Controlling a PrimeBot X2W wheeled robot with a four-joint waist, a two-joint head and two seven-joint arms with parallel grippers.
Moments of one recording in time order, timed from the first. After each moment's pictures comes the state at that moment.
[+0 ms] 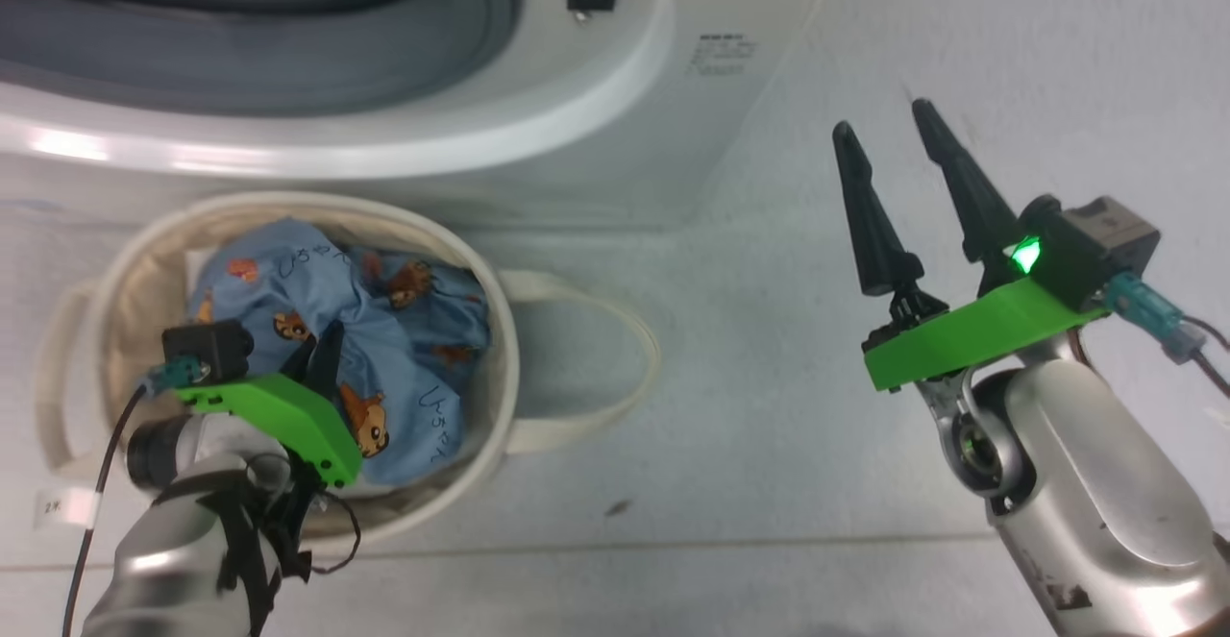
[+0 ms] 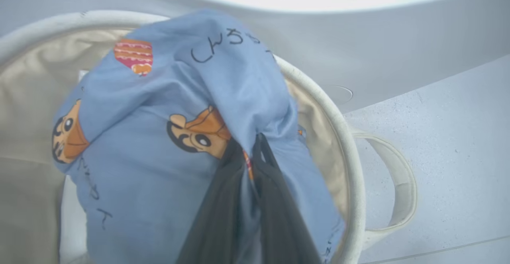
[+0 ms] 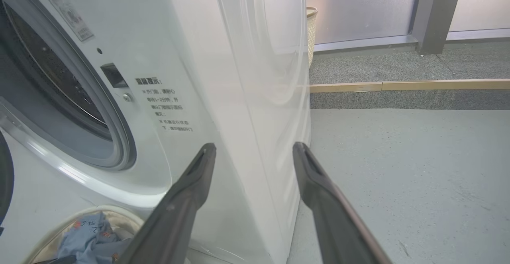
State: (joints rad) left arm -0.79 0.21 -0.61 1.21 -0.82 -0.12 -0.24; right arm -0.50 -0.26 0.40 0.12 0.47 0.13 -0.19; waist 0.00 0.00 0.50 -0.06
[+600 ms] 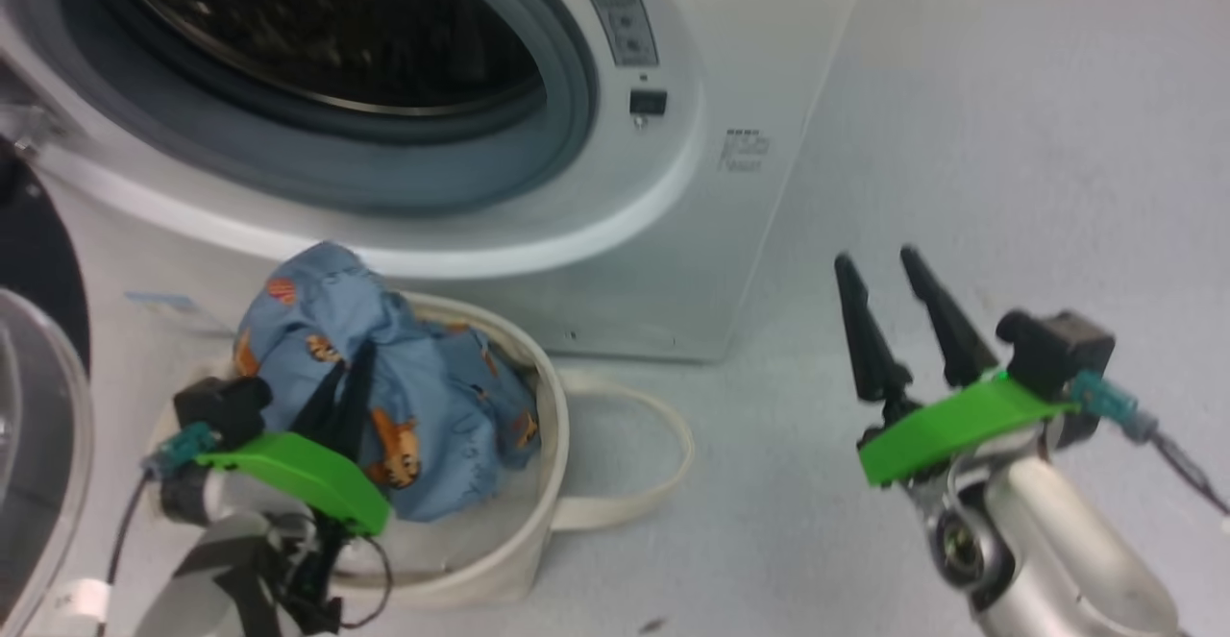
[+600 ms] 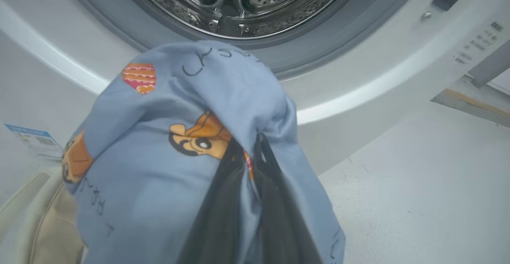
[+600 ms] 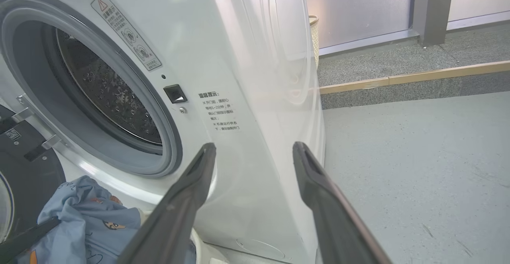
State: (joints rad) left arm -0.52 0.22 -0.36 0.81 -0.62 -0.12 -0.25; right arm -0.38 -0.24 0.42 0.27 0.60 0.13 -0.25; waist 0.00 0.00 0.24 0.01
